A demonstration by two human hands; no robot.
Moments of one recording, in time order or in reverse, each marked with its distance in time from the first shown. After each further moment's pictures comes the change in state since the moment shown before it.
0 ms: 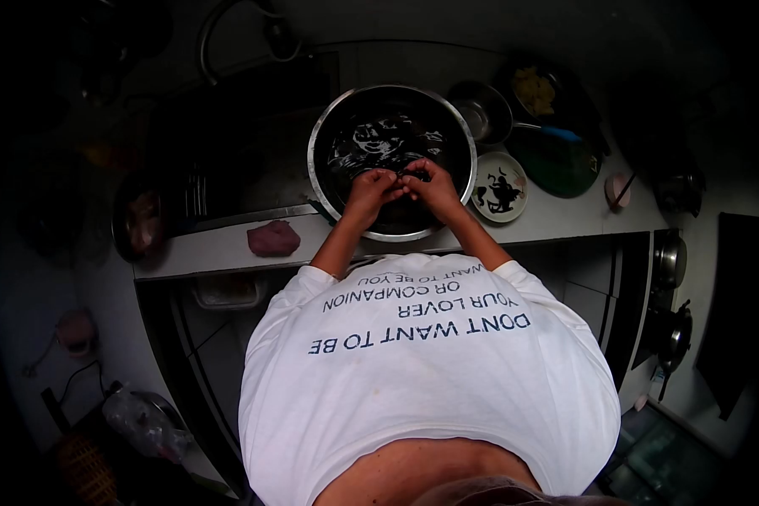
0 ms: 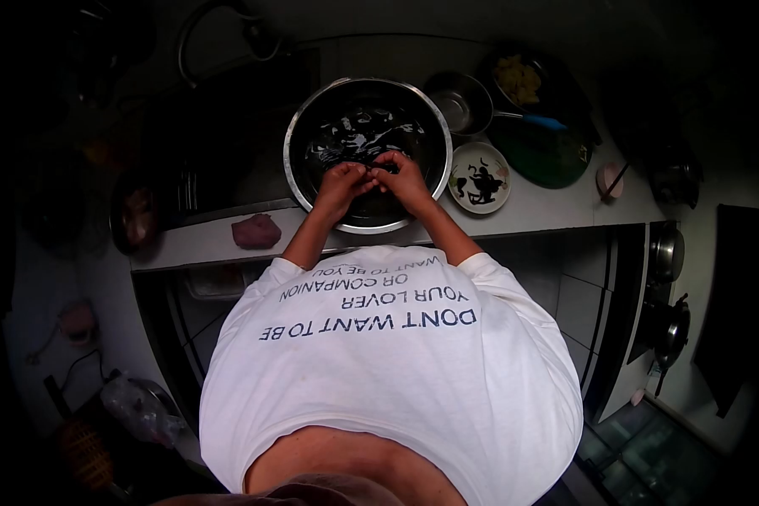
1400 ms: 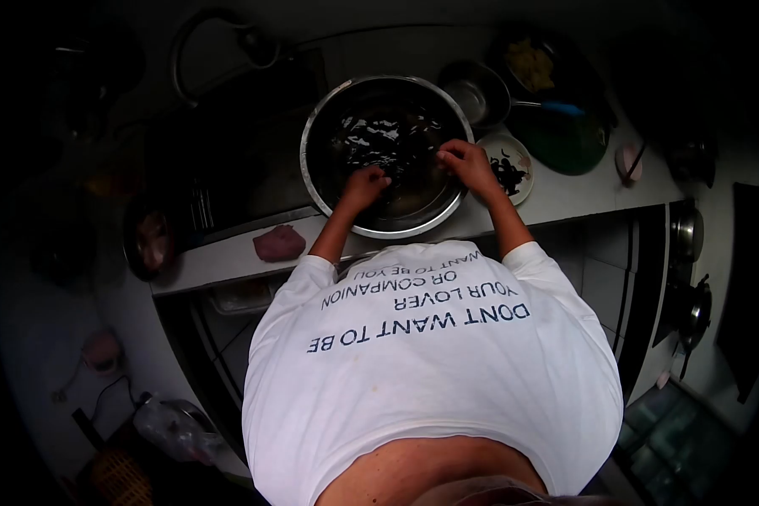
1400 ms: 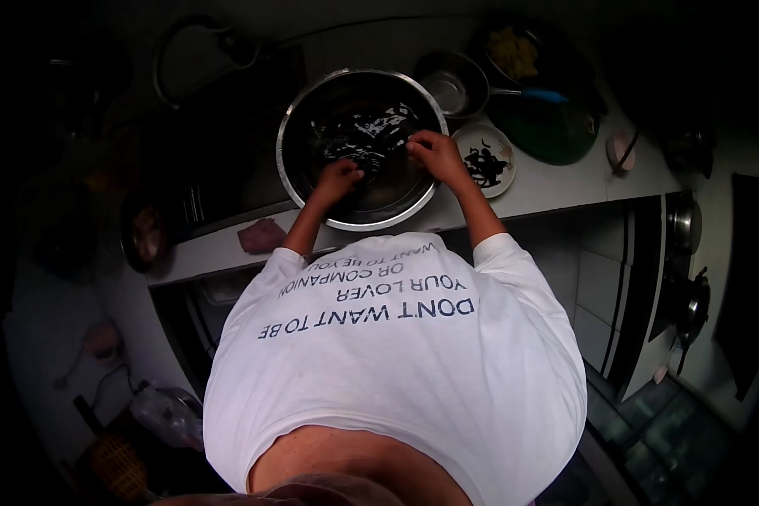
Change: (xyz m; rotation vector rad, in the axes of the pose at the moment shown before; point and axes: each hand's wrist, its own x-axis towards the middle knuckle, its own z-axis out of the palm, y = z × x) left_hand 0.046 -0.027 -0.051 0.934 0.003 0.073; right_hand 0.008 -0.015 -0.075 -0.397 0.138 -0.065
